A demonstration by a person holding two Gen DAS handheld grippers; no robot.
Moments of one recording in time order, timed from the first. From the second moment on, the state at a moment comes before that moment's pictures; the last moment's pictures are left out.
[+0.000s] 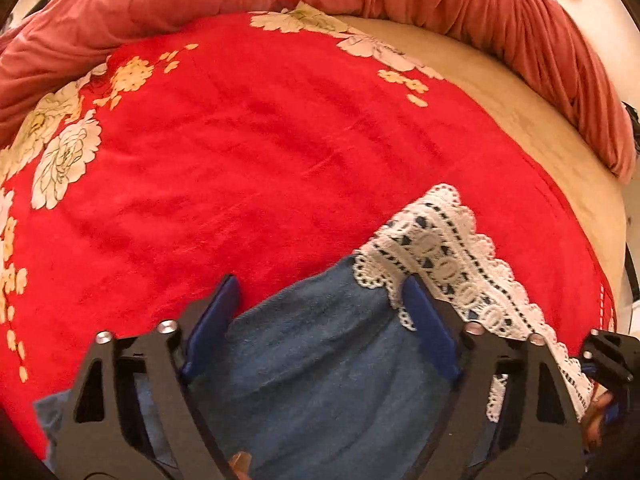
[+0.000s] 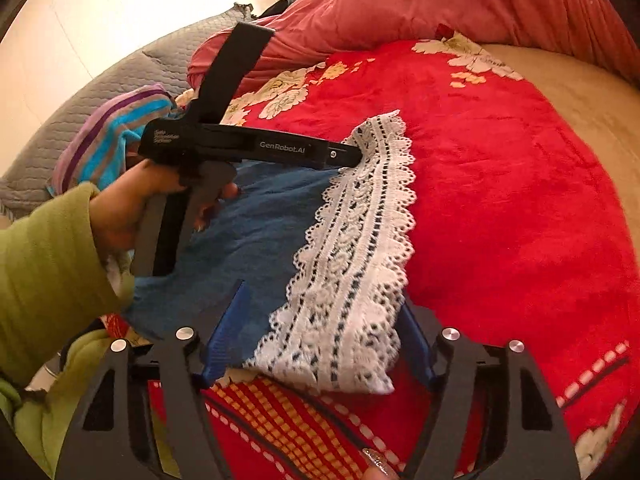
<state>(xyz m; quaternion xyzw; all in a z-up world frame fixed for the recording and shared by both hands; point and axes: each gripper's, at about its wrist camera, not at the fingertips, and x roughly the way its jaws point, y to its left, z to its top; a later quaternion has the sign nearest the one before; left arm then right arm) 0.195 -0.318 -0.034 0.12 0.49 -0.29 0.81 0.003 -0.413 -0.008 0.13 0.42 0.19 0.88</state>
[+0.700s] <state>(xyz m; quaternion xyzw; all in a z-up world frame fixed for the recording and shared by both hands) 0.176 -0.316 -0.002 0.14 0.47 -0.30 0.82 0.024 -0.387 0.011 0.13 0.40 0.21 0.88</state>
